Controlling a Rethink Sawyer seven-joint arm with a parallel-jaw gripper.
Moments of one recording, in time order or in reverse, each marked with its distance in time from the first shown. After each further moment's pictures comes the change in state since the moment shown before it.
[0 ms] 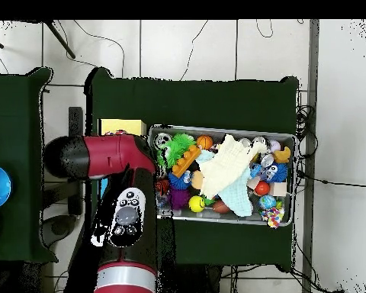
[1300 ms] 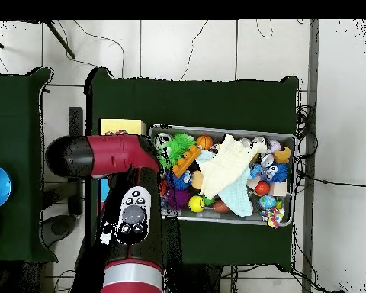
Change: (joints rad) arm -0.026 -0.009 0.029 0.015 0.000 -0.014 0.000
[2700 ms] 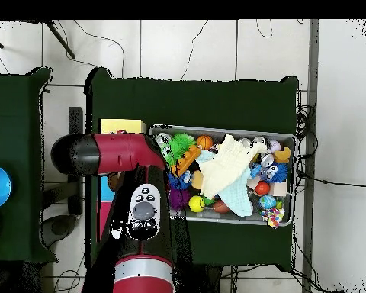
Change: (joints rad) arm -0.039 -0.009 0.042 0.016 0.000 -0.036 0.000
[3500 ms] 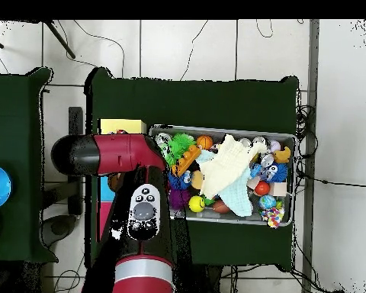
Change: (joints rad) arm 0.000 -0.001 0.000 0.003 0.000 -0.009 0.000
